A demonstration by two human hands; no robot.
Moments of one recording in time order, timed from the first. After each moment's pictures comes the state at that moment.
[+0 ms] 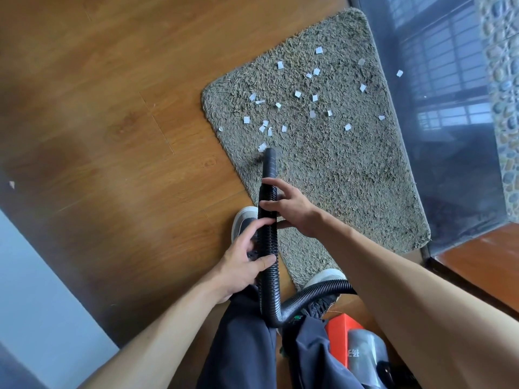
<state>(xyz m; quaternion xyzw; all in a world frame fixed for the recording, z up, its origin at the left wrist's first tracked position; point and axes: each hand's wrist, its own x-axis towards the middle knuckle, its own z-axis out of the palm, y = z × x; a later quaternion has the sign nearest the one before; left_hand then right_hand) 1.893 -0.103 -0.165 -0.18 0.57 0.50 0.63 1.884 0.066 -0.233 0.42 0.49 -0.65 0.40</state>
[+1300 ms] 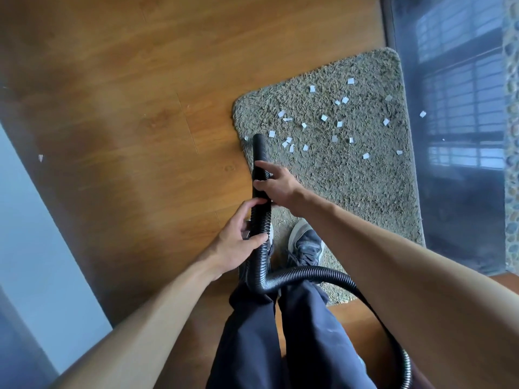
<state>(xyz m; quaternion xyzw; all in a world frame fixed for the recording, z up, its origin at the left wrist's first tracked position) 1.841 -0.115 -0.162 -0.16 0.64 0.50 0.56 1.796 0.037 -0.228 0.33 0.62 -0.57 0.43</state>
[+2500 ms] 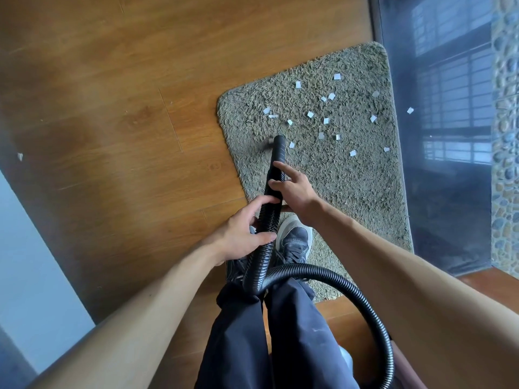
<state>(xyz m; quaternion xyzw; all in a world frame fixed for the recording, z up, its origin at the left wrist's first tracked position) 1.829 -0.071 -0.173 -0.07 0.64 0.45 0.62 1.823 0.090 -0.221 0.44 0.53 -0.62 0.37</state>
